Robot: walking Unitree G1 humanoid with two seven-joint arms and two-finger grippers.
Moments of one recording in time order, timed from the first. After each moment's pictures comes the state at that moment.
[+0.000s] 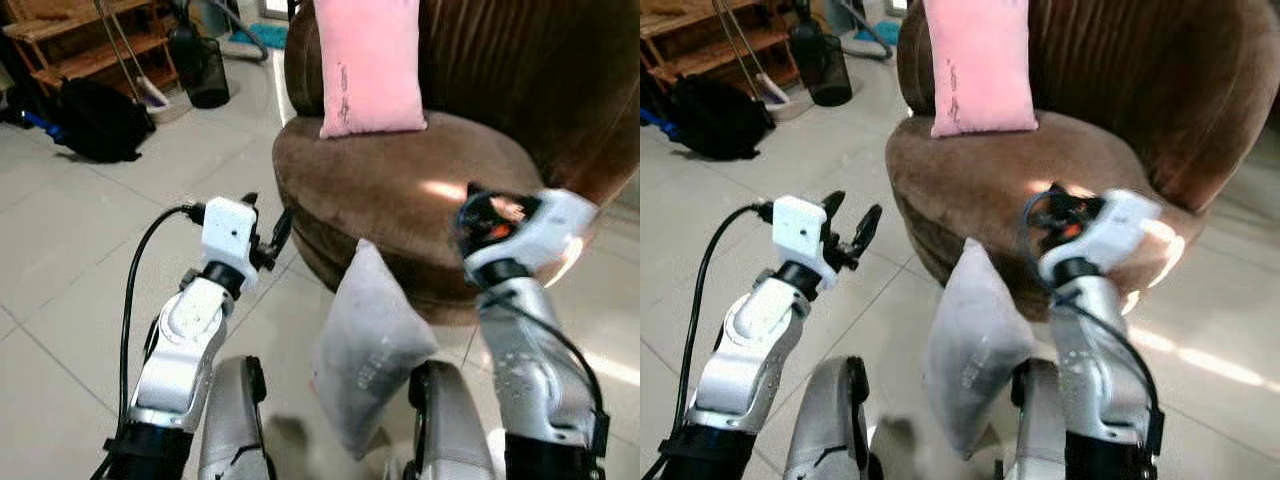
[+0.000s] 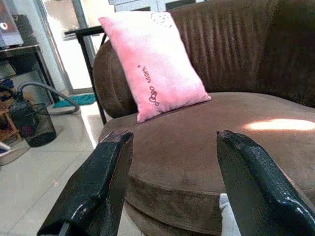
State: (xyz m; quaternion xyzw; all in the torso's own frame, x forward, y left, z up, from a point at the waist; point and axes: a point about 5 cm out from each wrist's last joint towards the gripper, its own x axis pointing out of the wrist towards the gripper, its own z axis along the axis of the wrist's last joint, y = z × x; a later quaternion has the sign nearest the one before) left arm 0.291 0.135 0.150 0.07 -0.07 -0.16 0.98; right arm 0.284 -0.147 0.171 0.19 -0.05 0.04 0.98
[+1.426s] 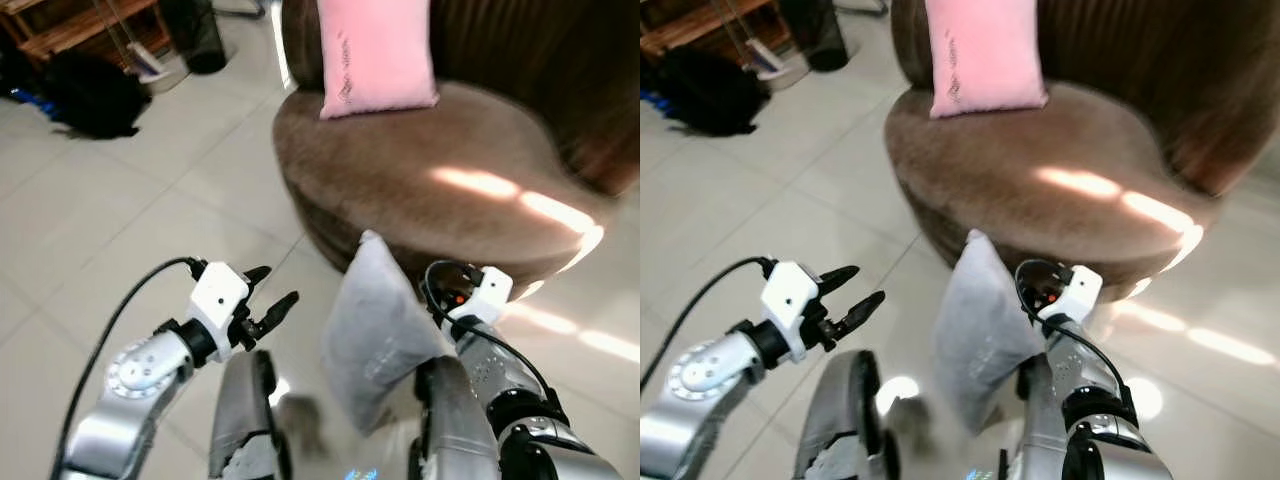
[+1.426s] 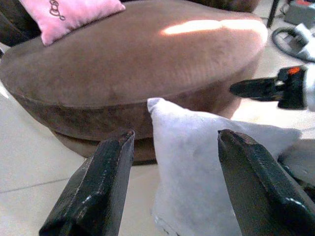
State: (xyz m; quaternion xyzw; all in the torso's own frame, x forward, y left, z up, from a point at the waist) left arm 0.237 0.157 0.126 0.10 0.03 -0.36 0.93; right arm 0.306 -0.184 0.017 0.28 0.18 0.00 0.94
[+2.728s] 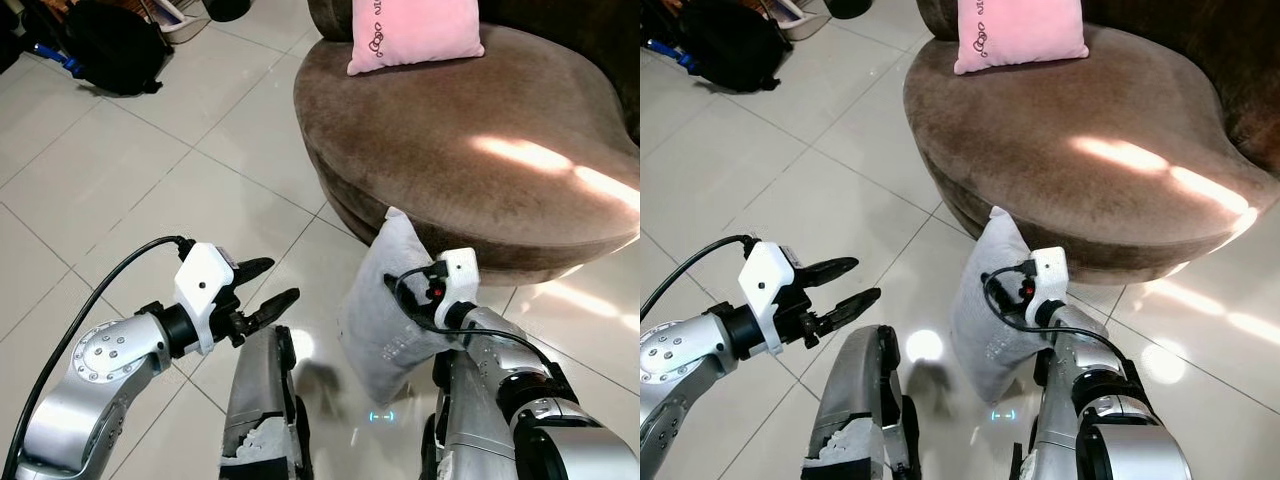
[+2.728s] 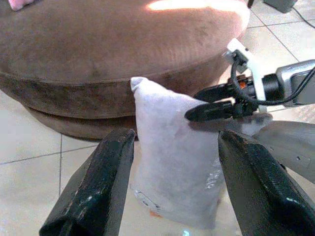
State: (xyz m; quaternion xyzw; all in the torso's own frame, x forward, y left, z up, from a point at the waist) left arm 0.232 0.163 0.156 0.09 0.04 -0.42 0.90; right arm 0.318 -0.167 0.035 0.05 0.19 0.23 0.95
